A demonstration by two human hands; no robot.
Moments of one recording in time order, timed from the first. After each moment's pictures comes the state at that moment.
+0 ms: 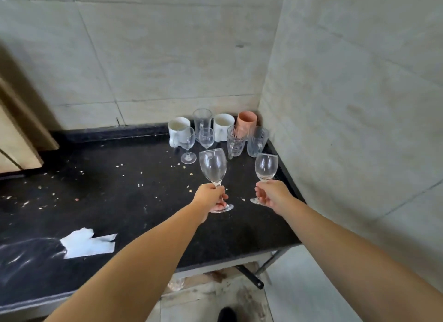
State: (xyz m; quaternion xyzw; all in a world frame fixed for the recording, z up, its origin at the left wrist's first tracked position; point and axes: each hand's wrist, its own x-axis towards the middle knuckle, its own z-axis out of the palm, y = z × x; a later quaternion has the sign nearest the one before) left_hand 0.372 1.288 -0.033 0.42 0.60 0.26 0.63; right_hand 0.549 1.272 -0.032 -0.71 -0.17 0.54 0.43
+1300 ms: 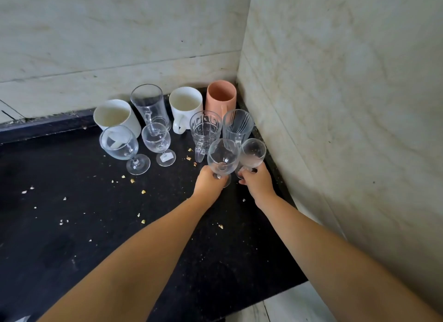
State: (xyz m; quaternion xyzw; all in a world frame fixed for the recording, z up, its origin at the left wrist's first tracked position) left_hand 0.494 1.446 -0.145 0.59 0.57 0.19 0.53; right_hand 0.622 1.411 -0.148 -0.73 -0.25 0.44 0.45
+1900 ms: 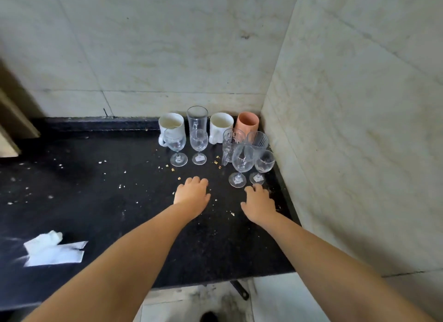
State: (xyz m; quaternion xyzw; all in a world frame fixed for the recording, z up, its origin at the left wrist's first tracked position) left_hand 0.386 1.354 -0.072 0.77 0.62 -0.02 0.14; right_hand 0.569 1.324 -0.073 -0.76 -0.61 0.22 -0.04
